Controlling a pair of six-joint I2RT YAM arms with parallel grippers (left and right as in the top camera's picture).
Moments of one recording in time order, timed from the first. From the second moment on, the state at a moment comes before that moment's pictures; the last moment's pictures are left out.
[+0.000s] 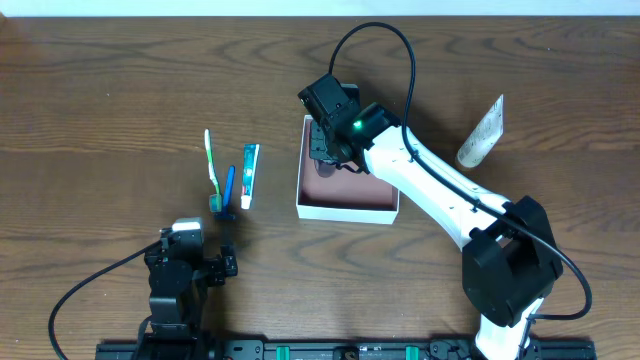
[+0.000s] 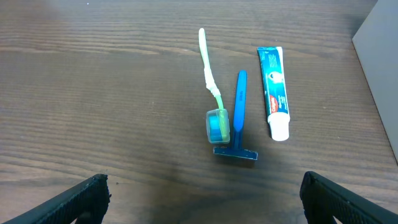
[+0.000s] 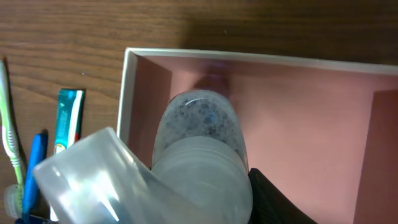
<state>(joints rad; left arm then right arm) -0.07 0.13 0.15 -0.56 -0.14 -0.05 0.68 1.95 1.60 -0.76 0.13 0.68</state>
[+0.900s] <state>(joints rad) -0.07 0.13 0.15 -0.56 -0.14 -0.05 0.66 1.93 1.60 -0.81 0.13 0.61</state>
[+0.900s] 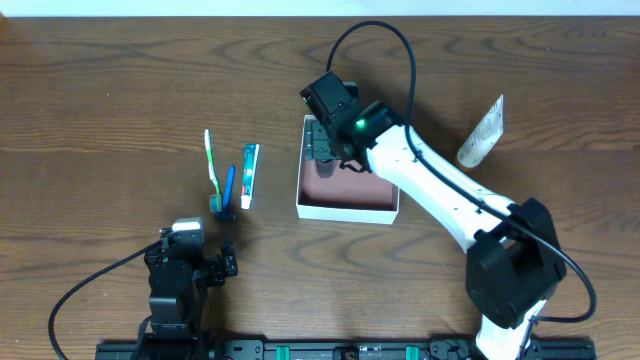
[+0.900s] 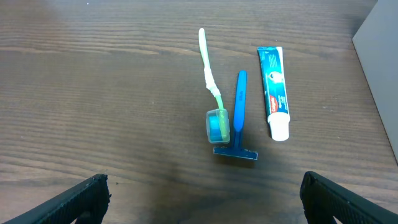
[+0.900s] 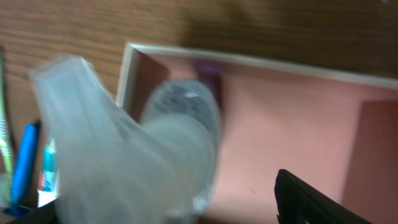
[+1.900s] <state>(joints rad) -0.07 0.13 0.15 -0.56 -0.14 -0.05 0.10 1.50 1.62 -1.16 0.21 0.35</state>
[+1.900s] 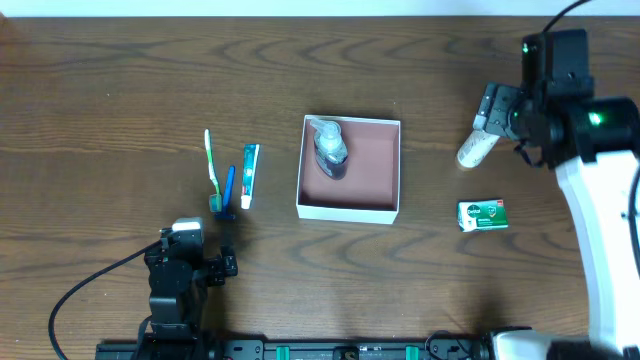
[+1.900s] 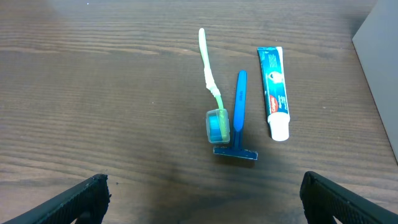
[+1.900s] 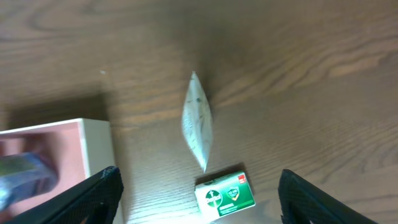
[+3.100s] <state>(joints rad) -0.07 0.13 0.15 -0.56 -0.14 -0.05 0.05 1.72 1.61 -1.10 0.10 0.33</state>
